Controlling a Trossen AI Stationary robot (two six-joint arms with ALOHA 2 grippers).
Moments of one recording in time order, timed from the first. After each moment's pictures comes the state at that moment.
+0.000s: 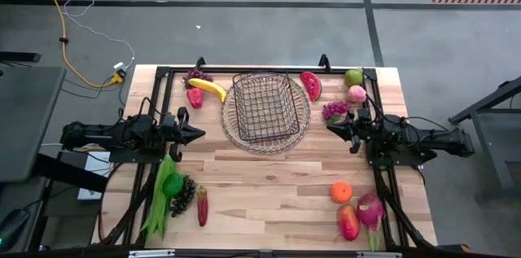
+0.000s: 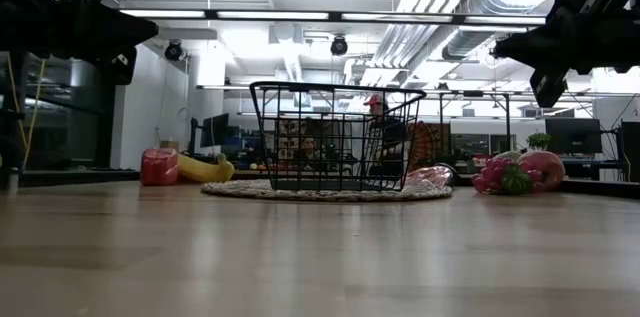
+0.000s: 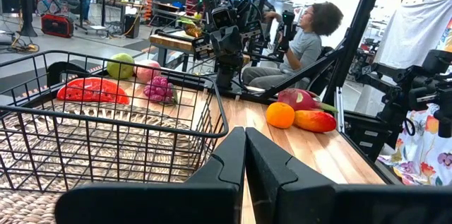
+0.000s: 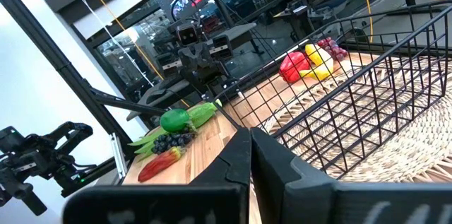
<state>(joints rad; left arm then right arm) 0.09 0.01 0.01 0.02 -0.05 -0.21 -0.05 0.01 0.01 0.02 0.08 0.50</state>
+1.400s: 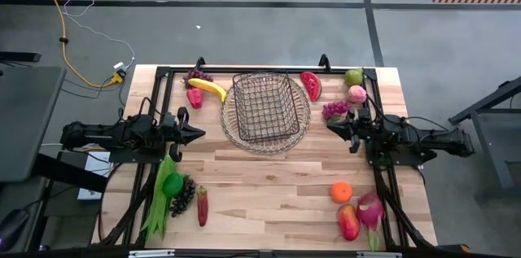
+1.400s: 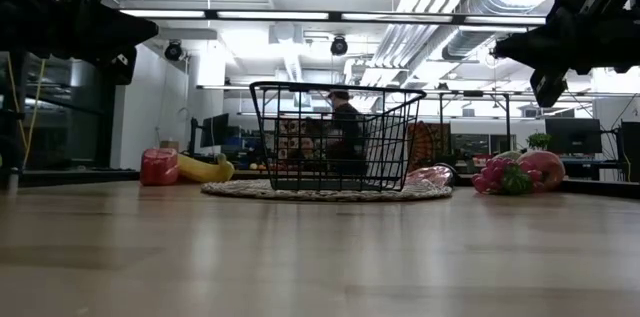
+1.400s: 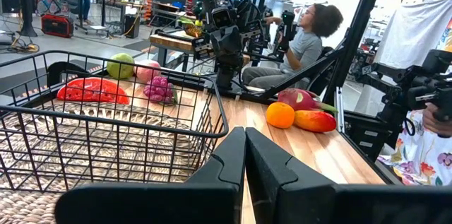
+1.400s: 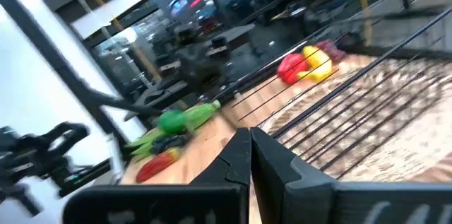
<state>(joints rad) 0.09 0.01 0.01 0.02 -0.05 -0.21 -0.05 0.01 0.01 0.03 0.12 0.48</state>
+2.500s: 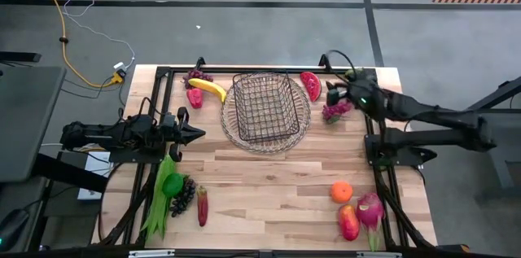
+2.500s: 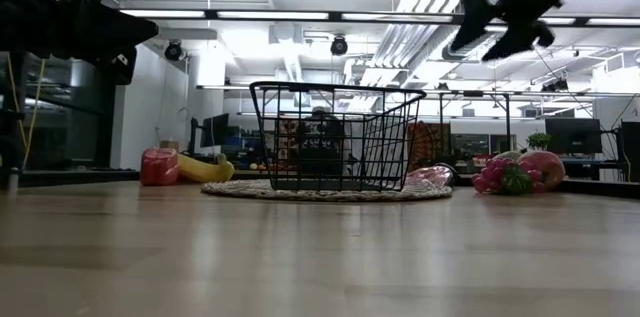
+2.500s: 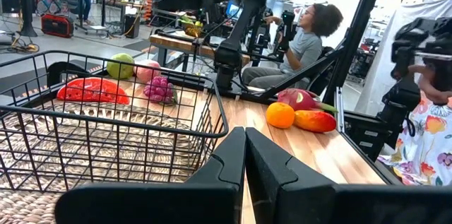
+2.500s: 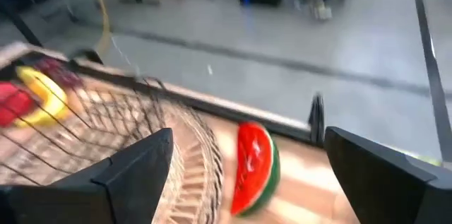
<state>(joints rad) 0.09 0.01 0.01 0.02 -0.05 -0.21 -0.34 0.84 0.71 -0.45 0.64 0.49</state>
